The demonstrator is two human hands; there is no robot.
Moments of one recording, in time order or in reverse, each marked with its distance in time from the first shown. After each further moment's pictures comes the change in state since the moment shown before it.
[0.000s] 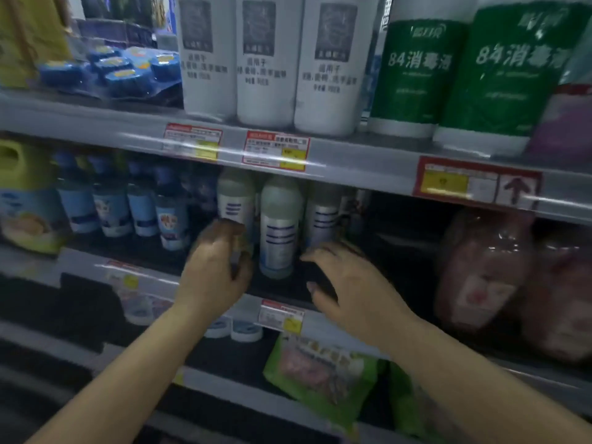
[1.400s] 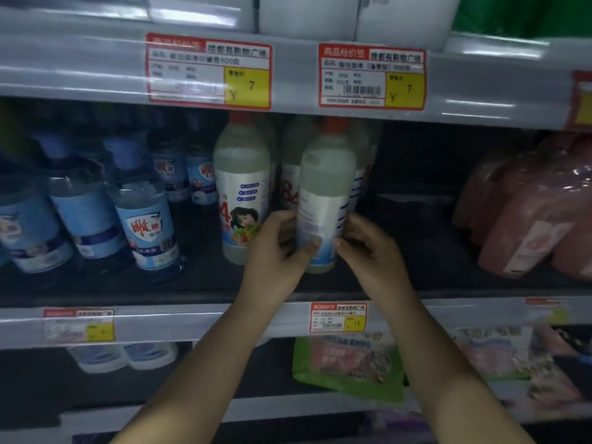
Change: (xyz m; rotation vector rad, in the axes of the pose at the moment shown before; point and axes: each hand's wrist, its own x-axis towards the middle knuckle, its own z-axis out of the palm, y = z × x) left_hand 0.022 -0.051 0.083 -0.958 -0.290 -0.196; right_hand 0.040 0.015 0.122 0.744 0.429 0.704
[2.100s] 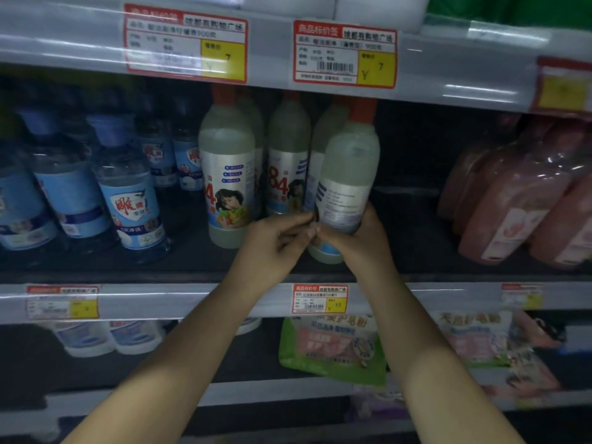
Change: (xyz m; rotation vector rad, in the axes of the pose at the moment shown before) left_hand -0.006 0.000 0.005 0.088 -0.163 0.106; right_hand 0.004 0.004 -0.005 0.086 0.087 0.068
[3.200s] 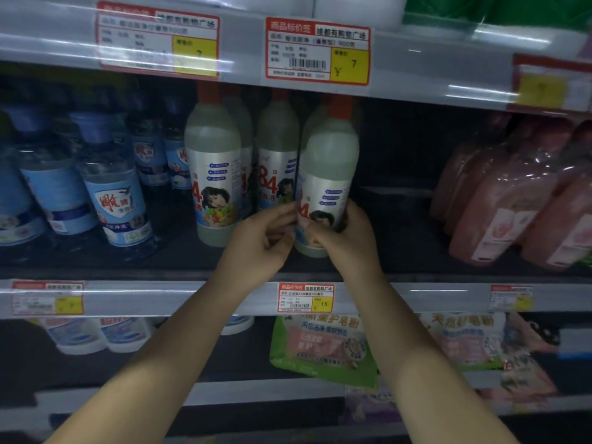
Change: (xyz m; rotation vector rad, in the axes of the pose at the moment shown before) left_hand -0.001 0.004 0.003 -0.015 -0.002 -0.084; right_hand 0.003 0.005 -0.001 -0.036 0.032 0.016
